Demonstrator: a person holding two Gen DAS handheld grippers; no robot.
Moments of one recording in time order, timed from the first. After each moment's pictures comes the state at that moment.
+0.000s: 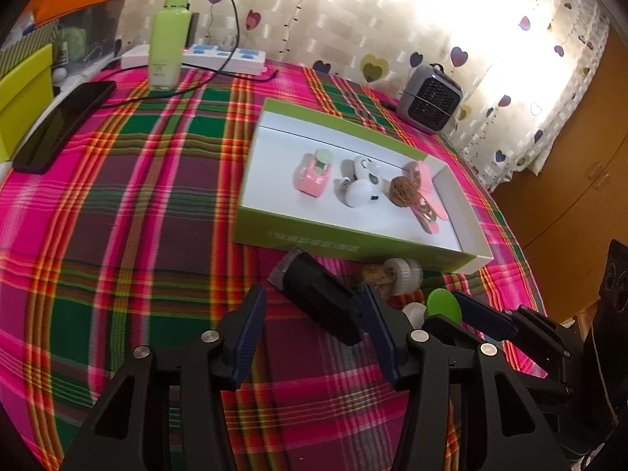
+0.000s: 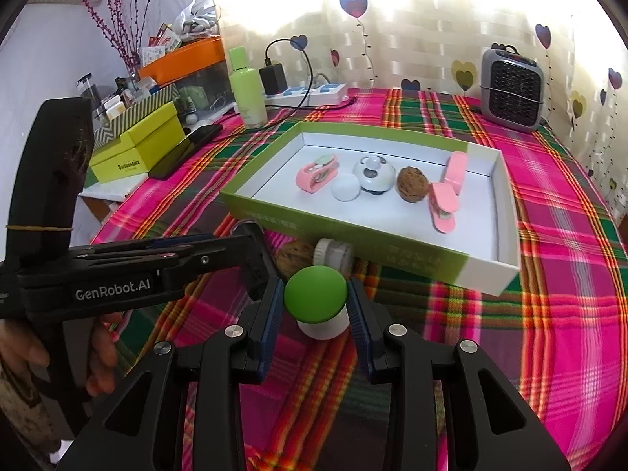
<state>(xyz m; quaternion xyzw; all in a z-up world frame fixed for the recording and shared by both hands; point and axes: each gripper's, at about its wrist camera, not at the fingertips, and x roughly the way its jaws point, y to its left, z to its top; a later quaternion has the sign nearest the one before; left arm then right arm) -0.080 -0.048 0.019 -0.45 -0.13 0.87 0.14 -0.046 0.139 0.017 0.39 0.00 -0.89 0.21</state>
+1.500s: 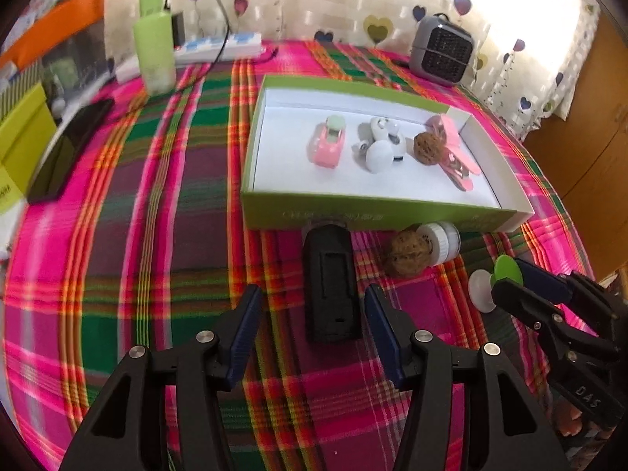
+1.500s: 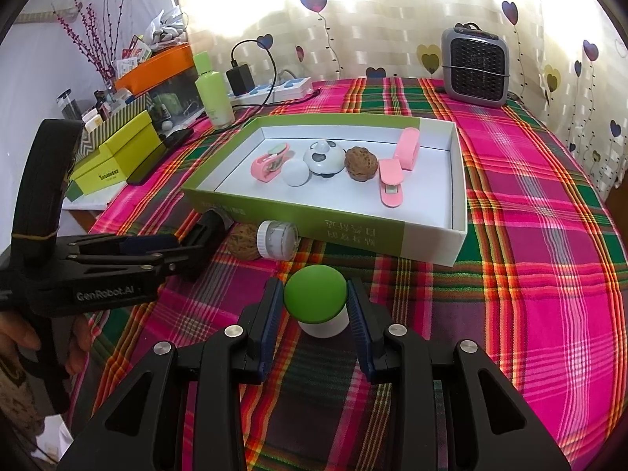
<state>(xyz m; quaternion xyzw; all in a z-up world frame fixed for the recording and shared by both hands) -0.086 -0.033 0.014 -0.49 -0.01 0.87 0.11 -0.048 0.171 0.008 0.41 -0.02 -0.89 0.19</state>
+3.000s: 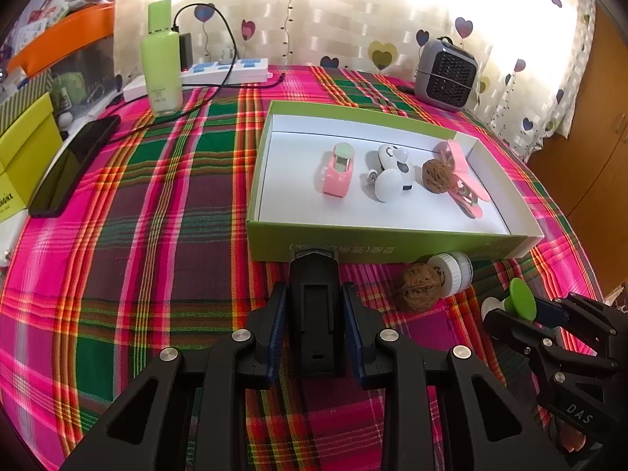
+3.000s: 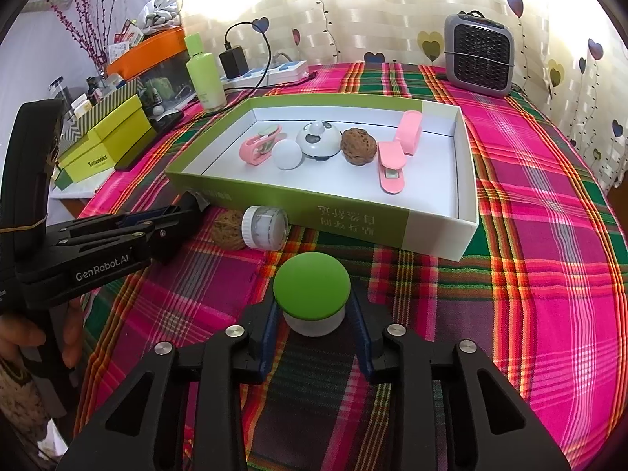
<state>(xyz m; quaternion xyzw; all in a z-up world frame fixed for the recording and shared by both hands) -0.092 -0.034 0.009 -0.44 -0.02 0.89 0.09 -0.057 0.166 -0.004 0.43 -0.01 -0.89 0.18</state>
